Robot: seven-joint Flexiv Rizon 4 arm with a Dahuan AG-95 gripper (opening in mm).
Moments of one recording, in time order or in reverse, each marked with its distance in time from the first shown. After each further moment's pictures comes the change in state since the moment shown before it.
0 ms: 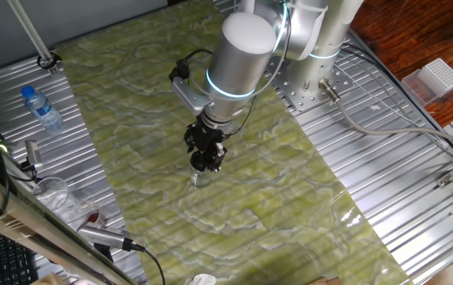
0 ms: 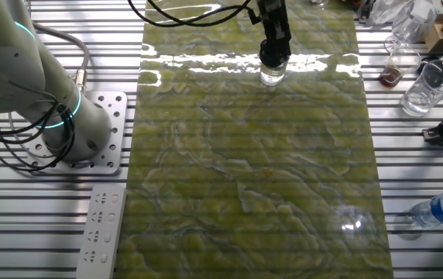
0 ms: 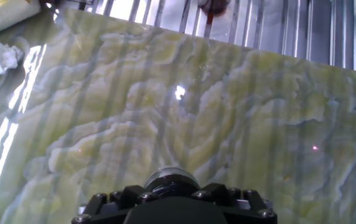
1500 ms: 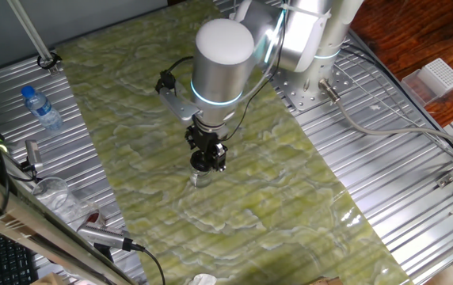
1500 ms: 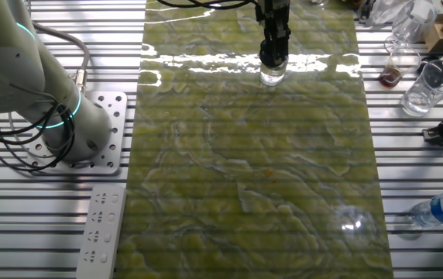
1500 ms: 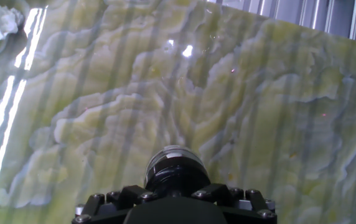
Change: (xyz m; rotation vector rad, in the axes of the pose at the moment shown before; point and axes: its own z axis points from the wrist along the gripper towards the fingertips) arm 0.012 0.004 -0.001 -0.018 0.134 -0.021
